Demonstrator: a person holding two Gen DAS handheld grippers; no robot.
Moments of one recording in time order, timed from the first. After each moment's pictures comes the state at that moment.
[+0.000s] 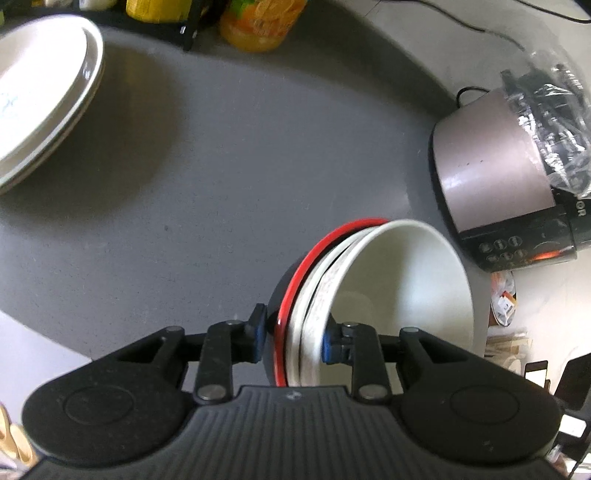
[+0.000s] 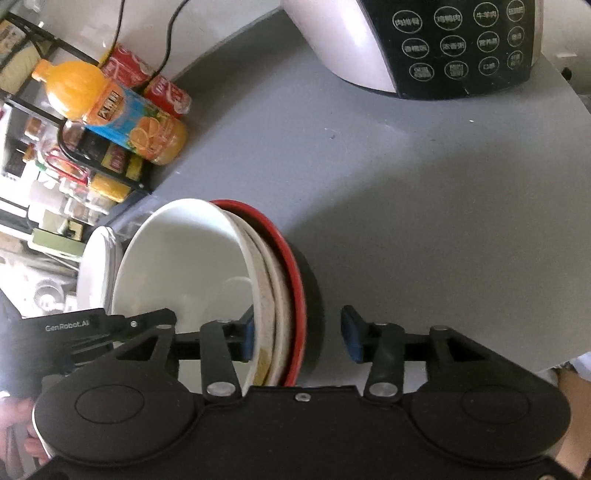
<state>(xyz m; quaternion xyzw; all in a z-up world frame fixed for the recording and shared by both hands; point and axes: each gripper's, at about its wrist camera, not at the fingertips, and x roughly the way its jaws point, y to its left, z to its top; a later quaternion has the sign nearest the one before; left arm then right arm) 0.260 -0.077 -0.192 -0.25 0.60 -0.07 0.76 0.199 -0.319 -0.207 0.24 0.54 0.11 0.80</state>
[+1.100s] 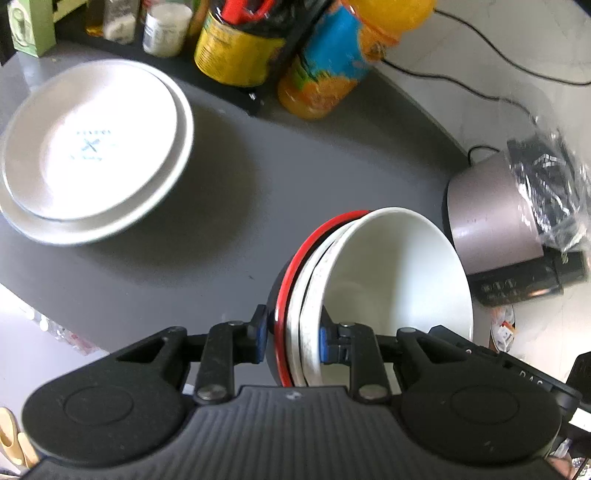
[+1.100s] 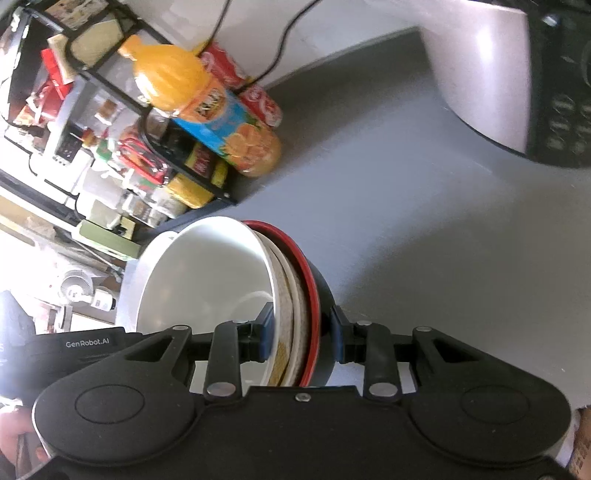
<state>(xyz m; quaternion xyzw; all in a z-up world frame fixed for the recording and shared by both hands) 0.254 0.000 -0.149 -0.25 0.56 -0.05 0.79 0.227 -0.233 -0.153 0.22 0.50 0.16 0.82</state>
